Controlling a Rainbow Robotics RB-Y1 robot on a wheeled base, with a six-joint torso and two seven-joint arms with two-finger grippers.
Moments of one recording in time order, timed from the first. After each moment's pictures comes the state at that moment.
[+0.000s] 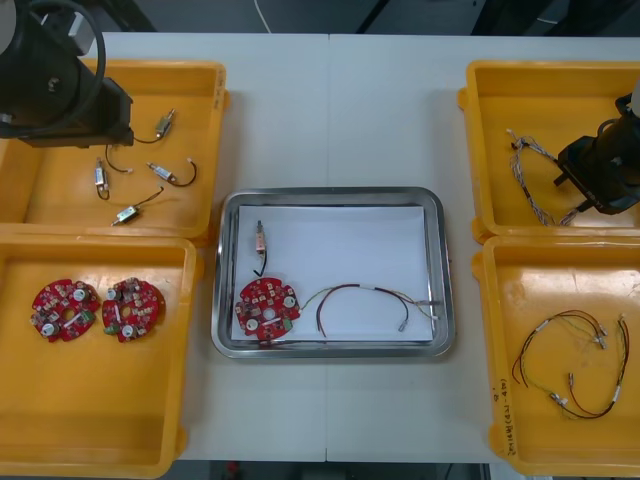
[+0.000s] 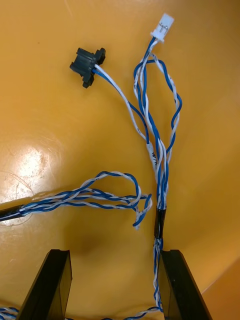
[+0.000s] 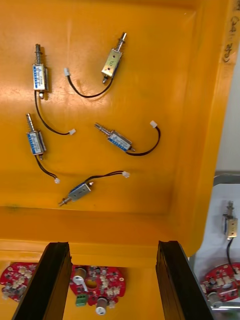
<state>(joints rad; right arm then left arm) -0.85 -0.56 -0.21 -0.94 -0.38 1.47 0.74 -0.77 0.73 -0.05 -1.85 0.70 1.91 -1.04</state>
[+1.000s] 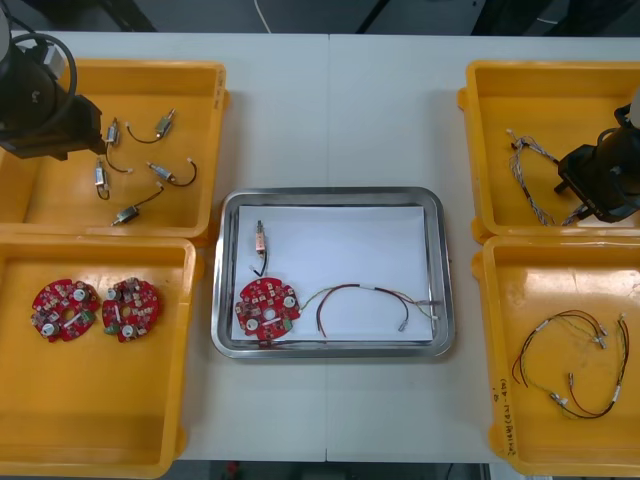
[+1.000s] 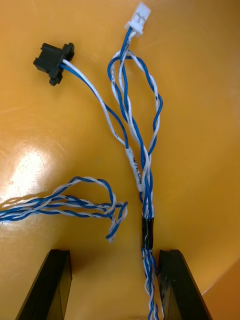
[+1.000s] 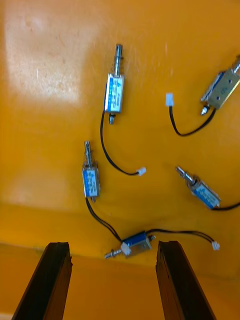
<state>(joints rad) -0.82 -0.56 -0.21 -0.94 -0.38 1.45 0.74 -0.80 0.74 -0.03 -1.36 0.65 1.63 -1.22</state>
